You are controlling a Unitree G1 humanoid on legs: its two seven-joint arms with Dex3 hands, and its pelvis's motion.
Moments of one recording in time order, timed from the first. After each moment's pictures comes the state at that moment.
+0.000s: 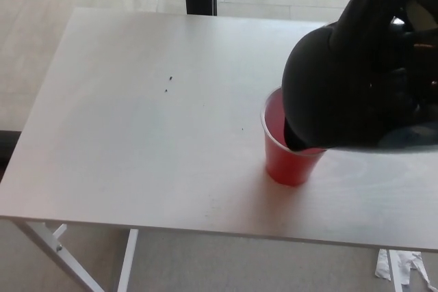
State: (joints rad) left_arm -0.11 0.77 0.41 1.10 -0.20 -0.12 -0.31; right_arm -0.71 -0.74 0.43 -0.37 -0.97 0.46 0.32
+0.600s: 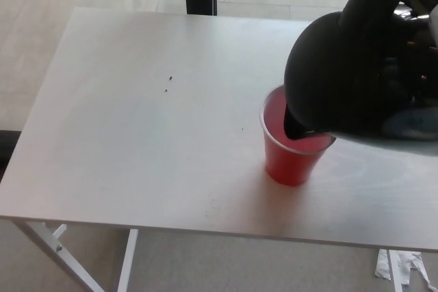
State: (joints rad) left_arm -0.11 0.77 0.40 1.09 -0.20 -0.11 -0.31; right_arm -0.79 -0.67 0.49 -0.20 -1.23 0.50 0.45
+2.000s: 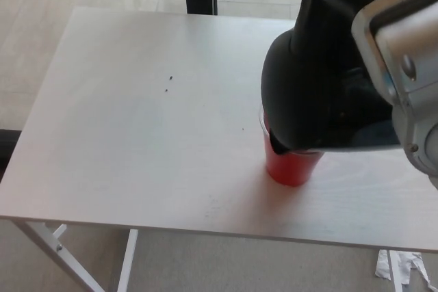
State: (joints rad) left_arm -0.11 0.78 0.37 1.04 -0.18 -0.10 -0.32; right_arm -0.86 -0.45 0.51 -0.35 -1.60 0.30 0.86
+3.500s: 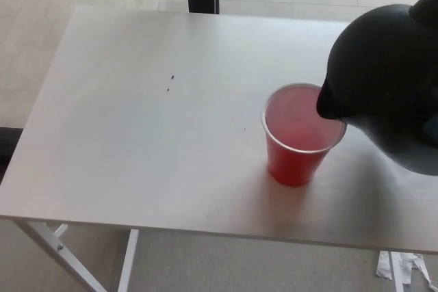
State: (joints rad) left_arm -0.10 0.76 0.40 1.04 -0.18 -0.10 -0.33; right_arm -0.74 -0.28 -0.33 -0.07 -1.25 0.39 0.67
